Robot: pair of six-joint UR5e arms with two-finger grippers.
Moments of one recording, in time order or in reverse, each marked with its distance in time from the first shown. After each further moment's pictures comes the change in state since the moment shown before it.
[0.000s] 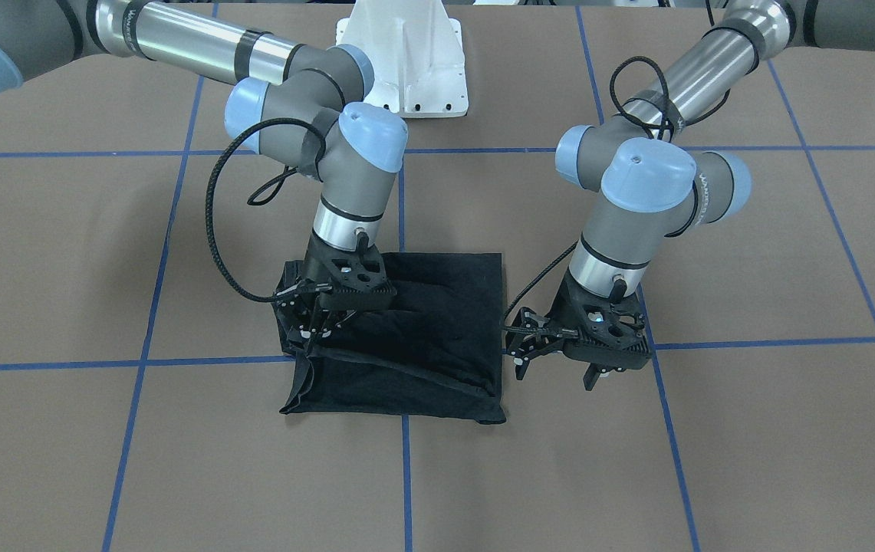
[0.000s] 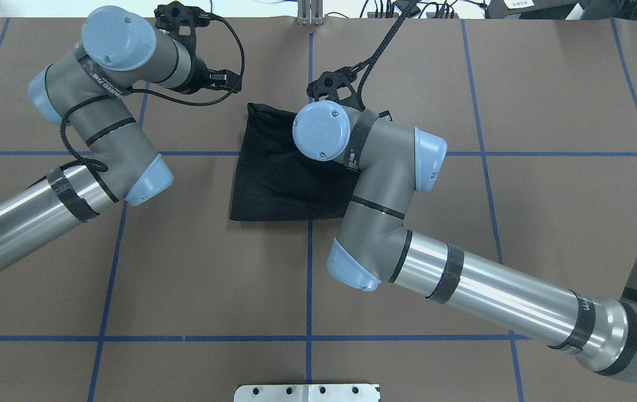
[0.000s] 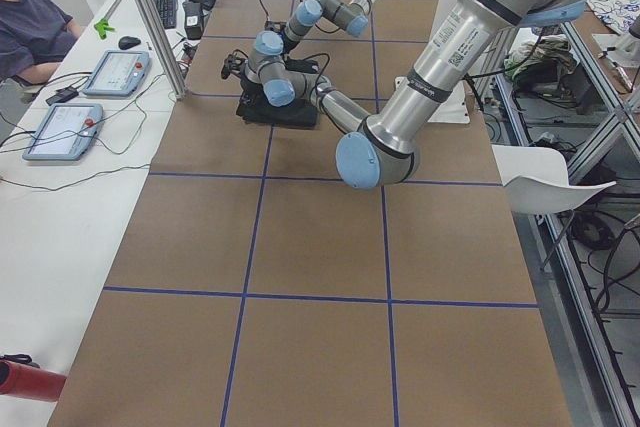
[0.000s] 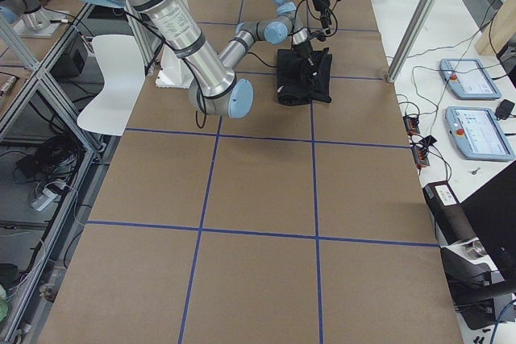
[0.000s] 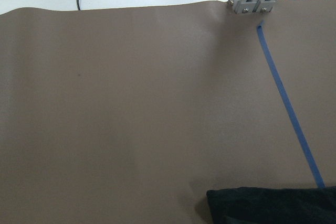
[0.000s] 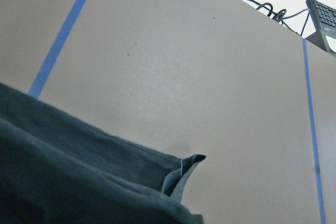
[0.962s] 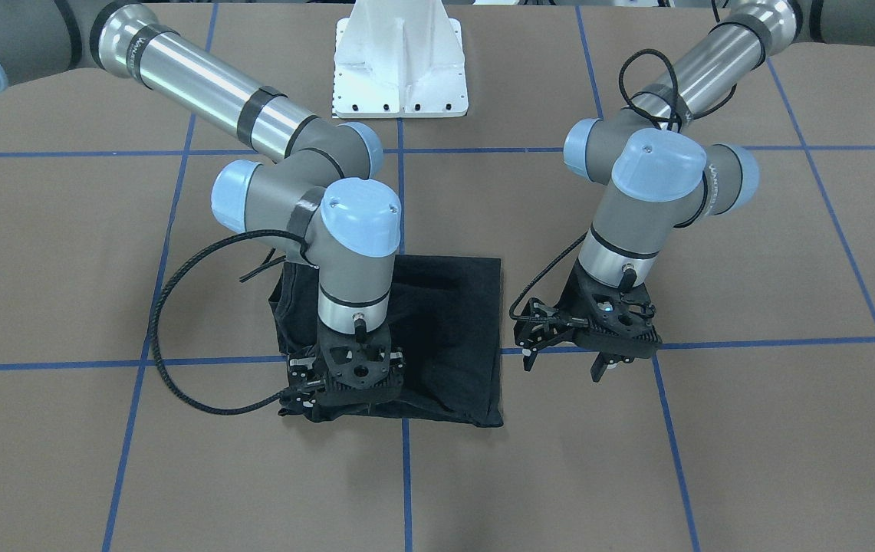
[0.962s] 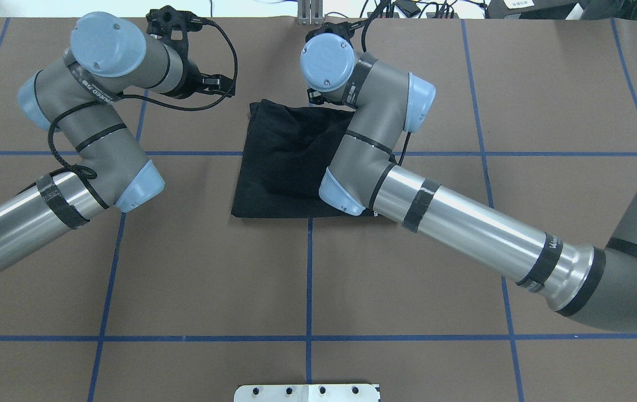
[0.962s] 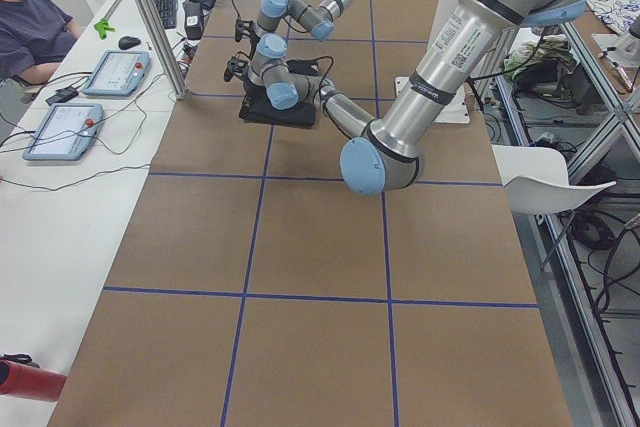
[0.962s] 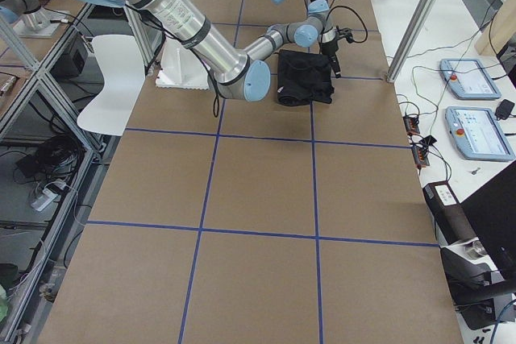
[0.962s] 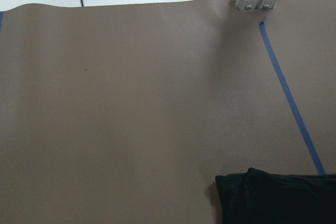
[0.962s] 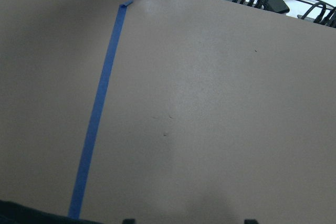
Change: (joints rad) left arm 0.001 0.041 -0.053 0.005 -0.002 0.005; right arm 0.154 0.162 -0.281 0.260 0.328 0.060
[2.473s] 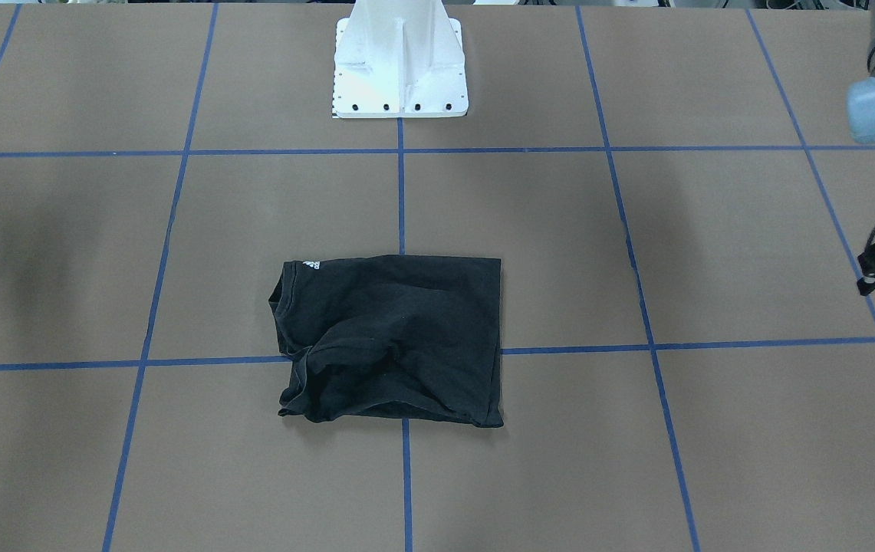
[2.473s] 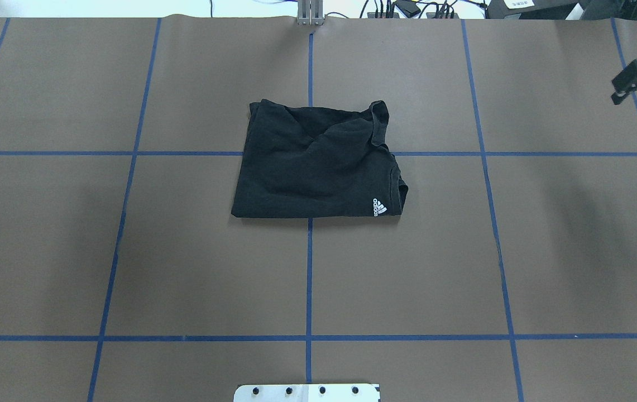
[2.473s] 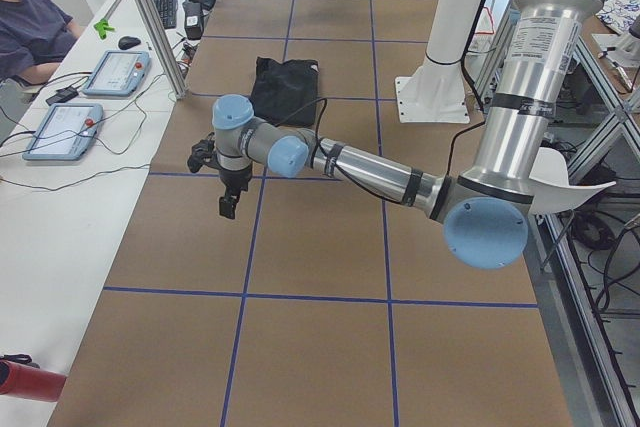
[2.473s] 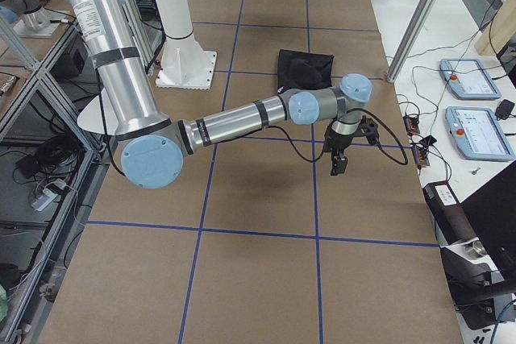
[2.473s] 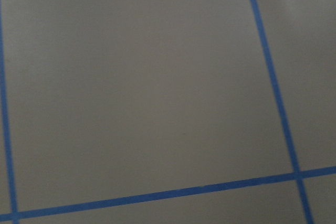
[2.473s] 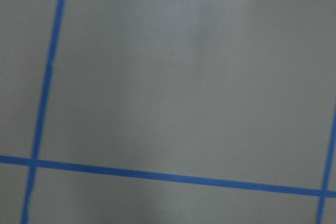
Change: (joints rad) left arm -0.527 0.472 -0.220 0.396 -0.399 0.742; right arm 0.623 -0.738 0.480 -0.319 0.582 -0.765
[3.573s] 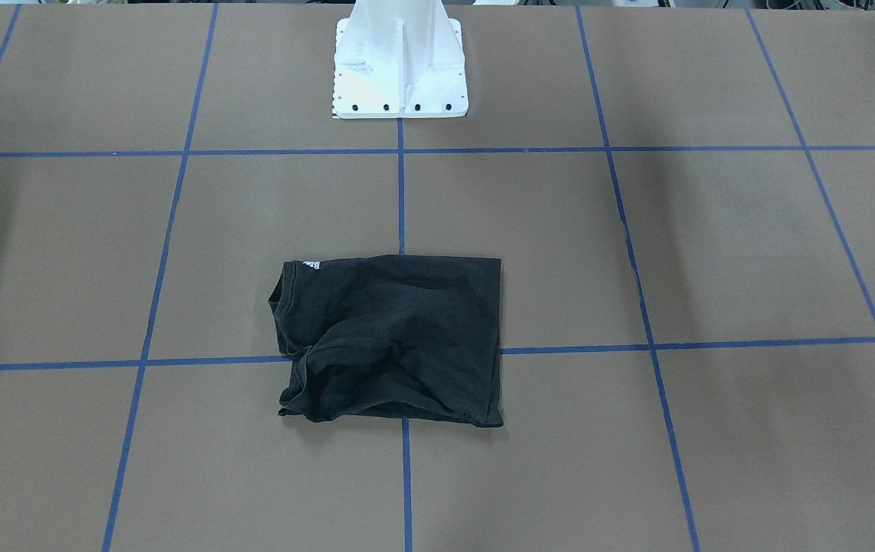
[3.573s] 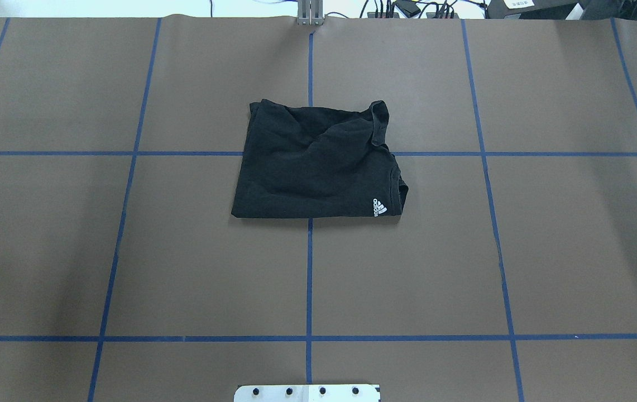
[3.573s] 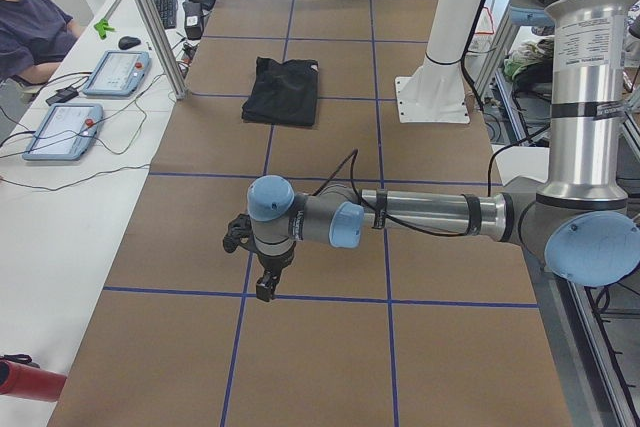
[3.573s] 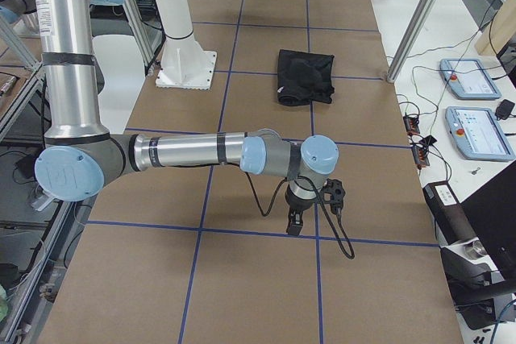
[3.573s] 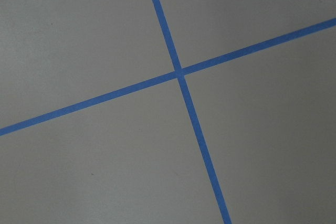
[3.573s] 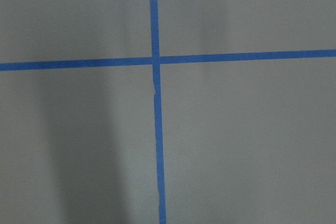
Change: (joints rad) left arm -0.150 0.239 -0.001 0.006 -0.061 0.363; right arm 0.187 -0.241 0.057 -0.068 0.038 -0.142
